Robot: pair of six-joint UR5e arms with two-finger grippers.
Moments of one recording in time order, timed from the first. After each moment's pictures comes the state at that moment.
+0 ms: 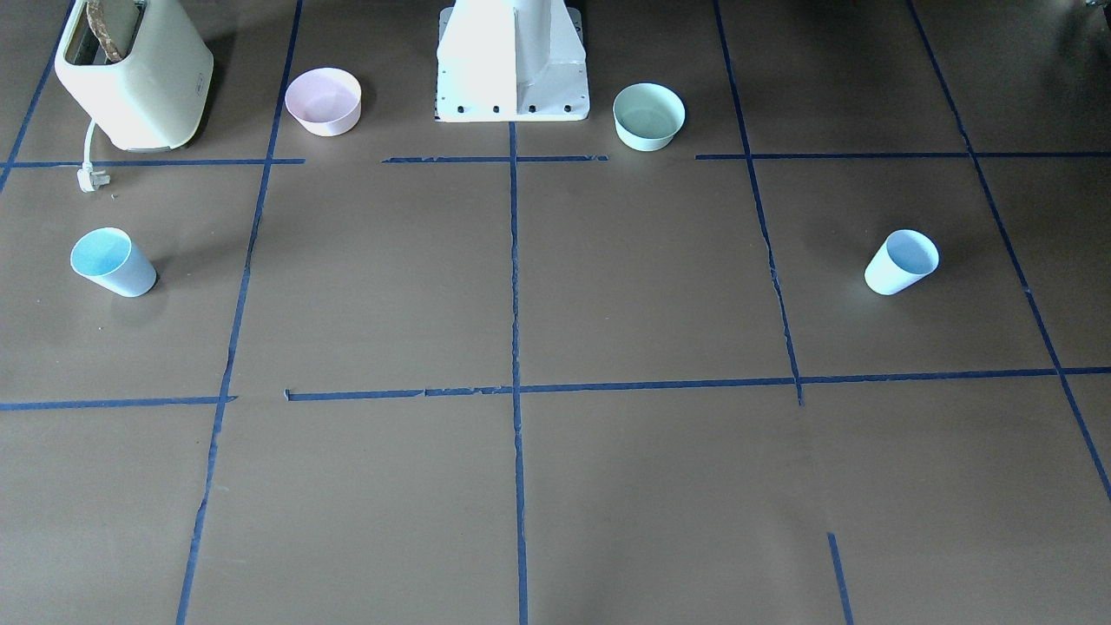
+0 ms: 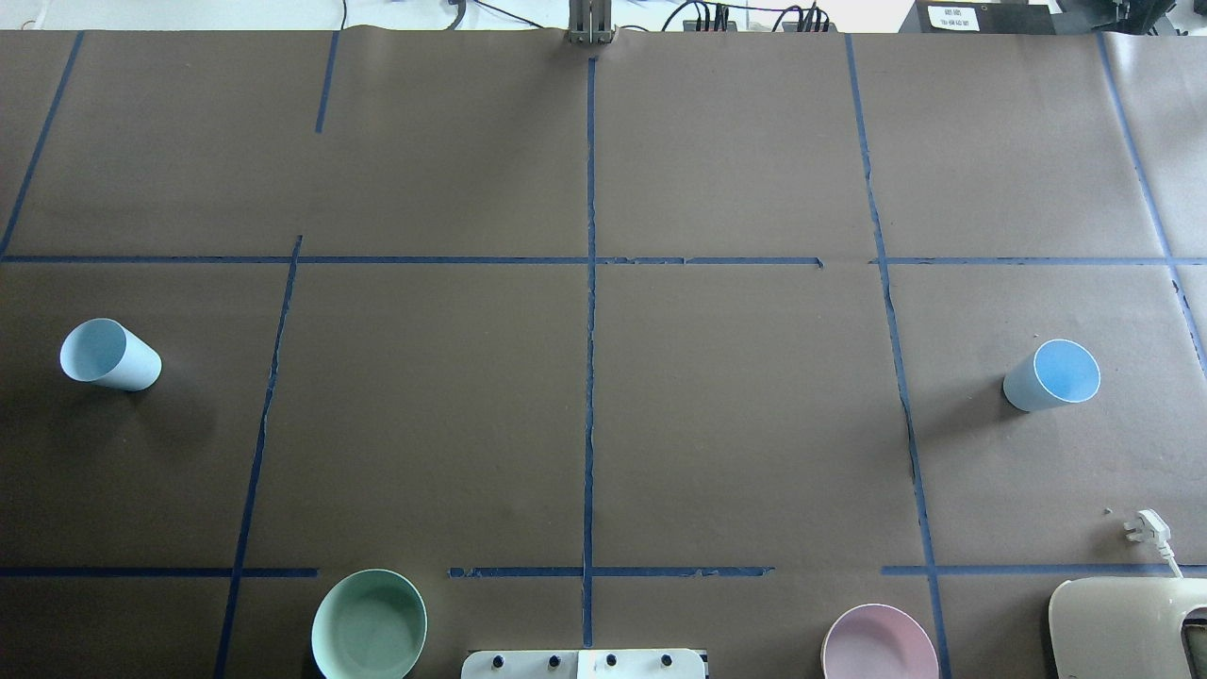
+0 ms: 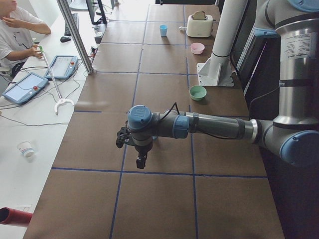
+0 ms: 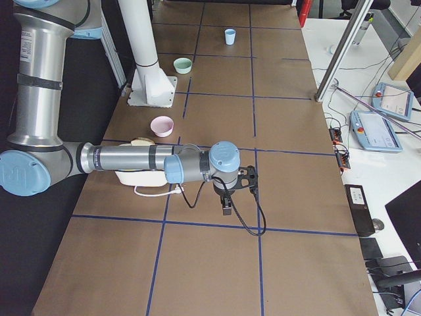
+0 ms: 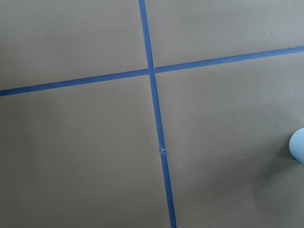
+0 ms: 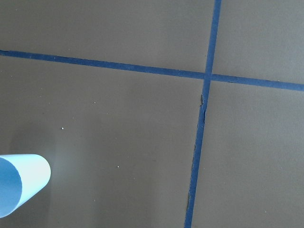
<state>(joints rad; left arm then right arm) -1.55 -1.48 -1.78 -1.52 -2.36 0.09 1.50 -1.74 1.77 -1.45 2.41 0.03</state>
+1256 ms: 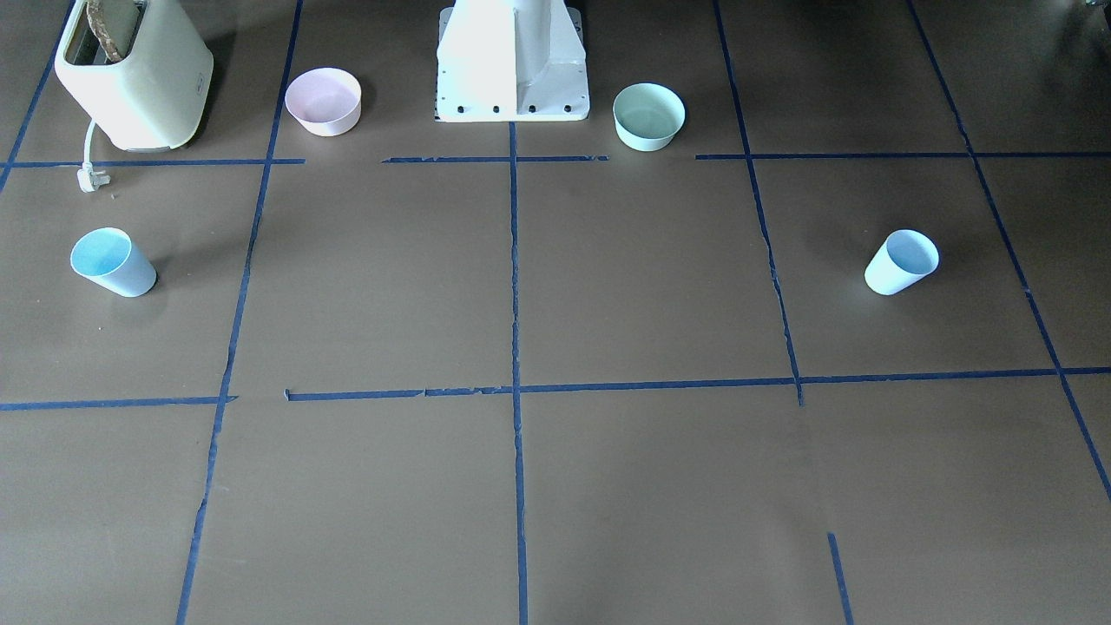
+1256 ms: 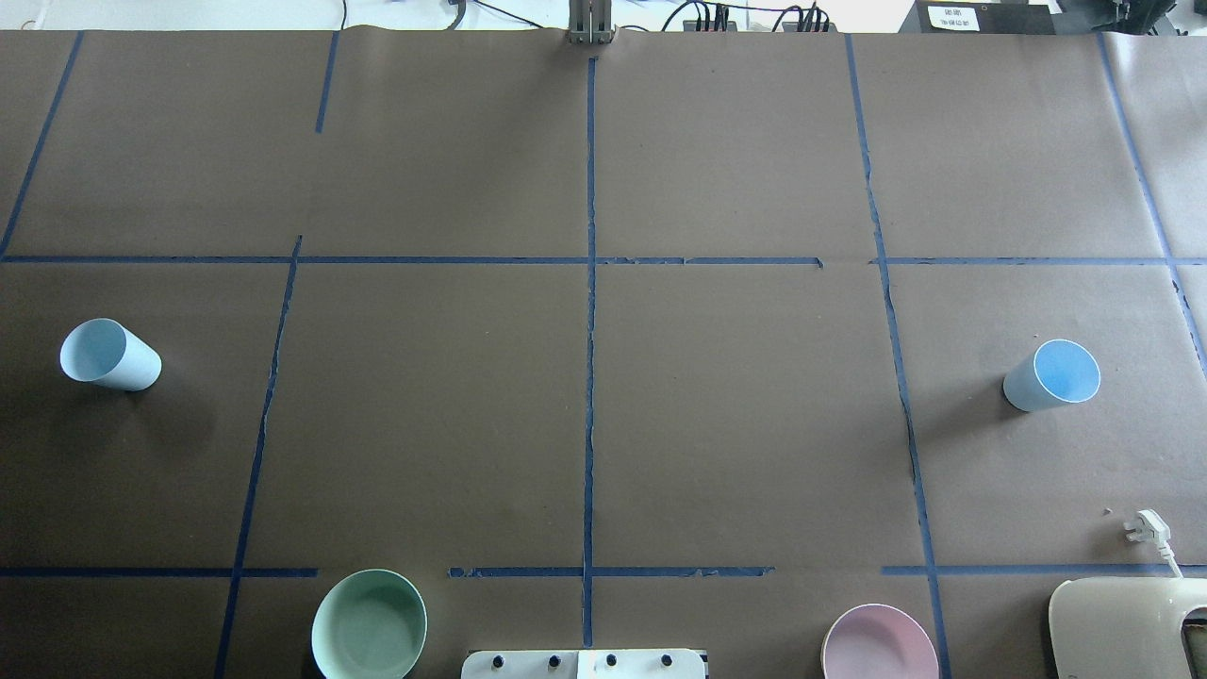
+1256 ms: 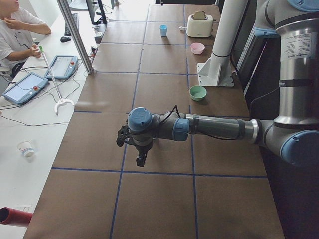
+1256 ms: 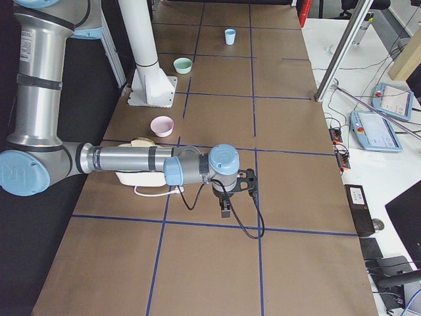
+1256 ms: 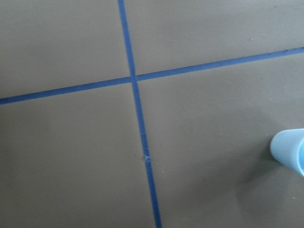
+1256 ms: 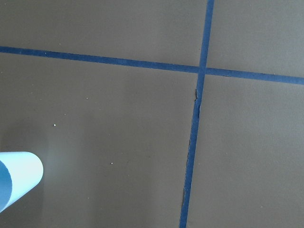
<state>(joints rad) -1.53 -1.47 -1.75 -1.57 -2.44 0.09 1.50 -1.74 1.76 -1.45 2.40 0.03</state>
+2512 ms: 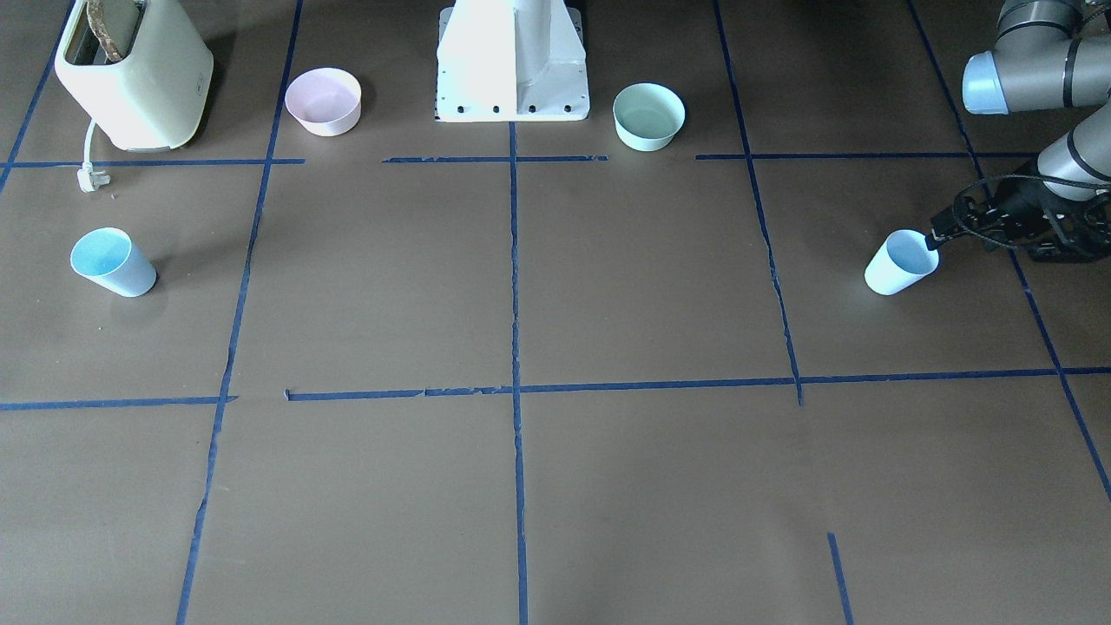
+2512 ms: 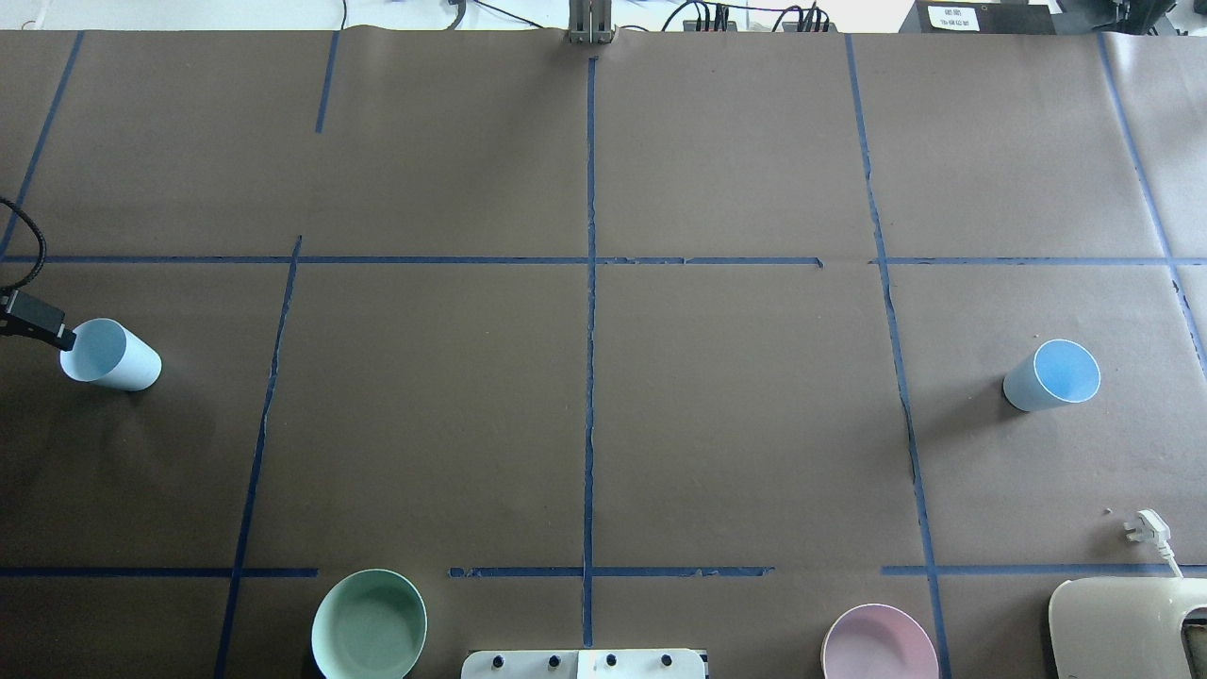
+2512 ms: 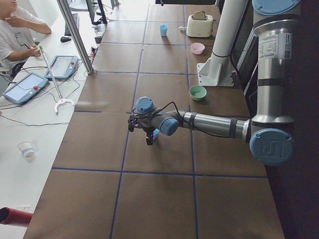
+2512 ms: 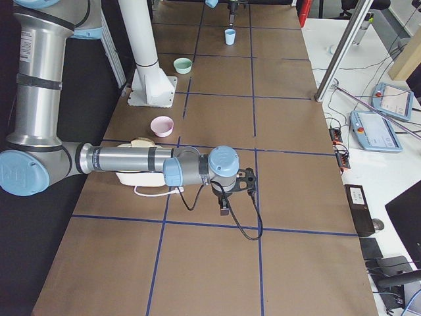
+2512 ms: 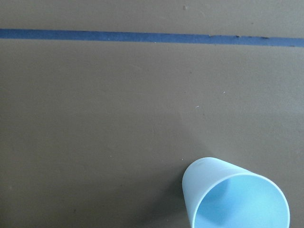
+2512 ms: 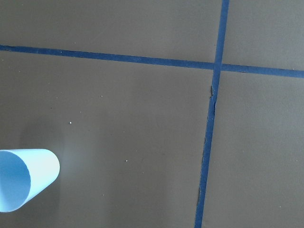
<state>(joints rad) -1.10 -1.51 -1.69 -1.97 -2.35 -0.64 1.50 -1.74 1.76 -1.45 2.45 0.03</state>
